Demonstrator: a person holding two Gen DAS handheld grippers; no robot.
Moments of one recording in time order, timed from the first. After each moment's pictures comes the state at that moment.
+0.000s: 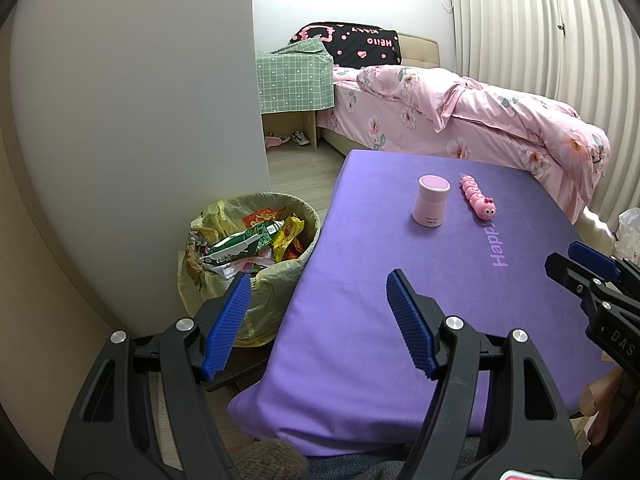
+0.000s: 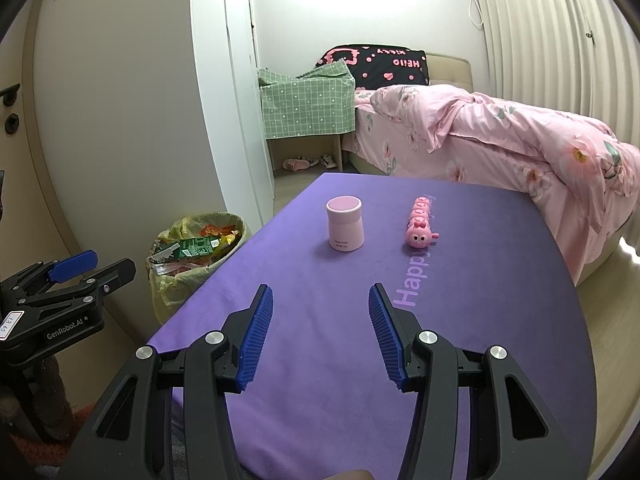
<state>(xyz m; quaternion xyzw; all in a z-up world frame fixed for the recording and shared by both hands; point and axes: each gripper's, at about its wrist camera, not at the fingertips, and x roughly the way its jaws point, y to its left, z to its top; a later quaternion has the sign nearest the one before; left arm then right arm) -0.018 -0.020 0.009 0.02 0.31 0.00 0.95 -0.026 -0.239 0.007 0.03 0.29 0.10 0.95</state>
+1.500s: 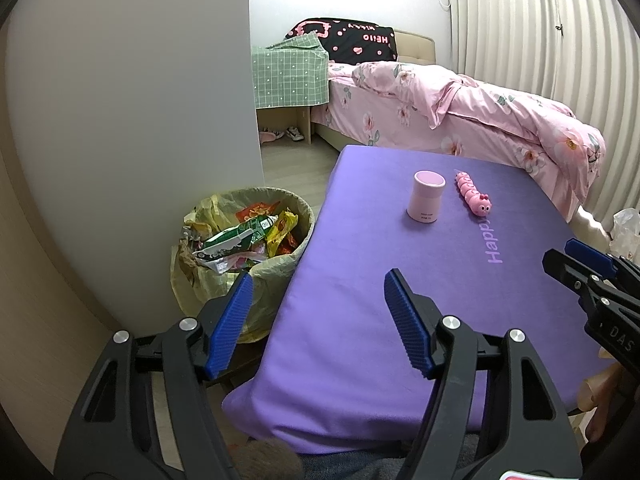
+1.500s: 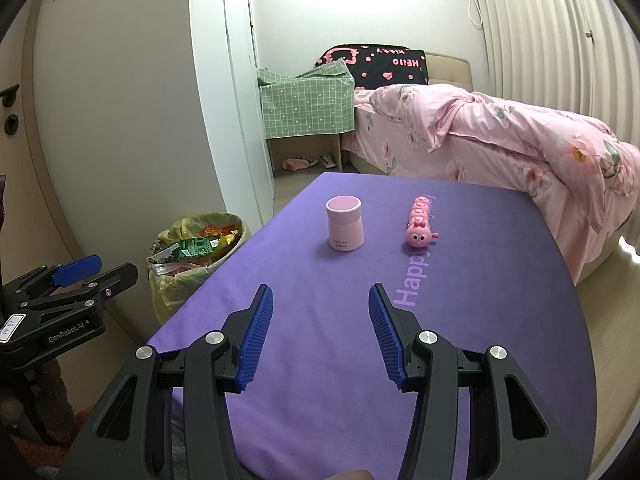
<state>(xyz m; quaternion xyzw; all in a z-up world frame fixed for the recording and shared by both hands) -0.021 -0.022 0.007 0.02 0.32 -0.01 0.95 -0.027 -0.237 0.007 0.04 0.29 0.09 0.95</state>
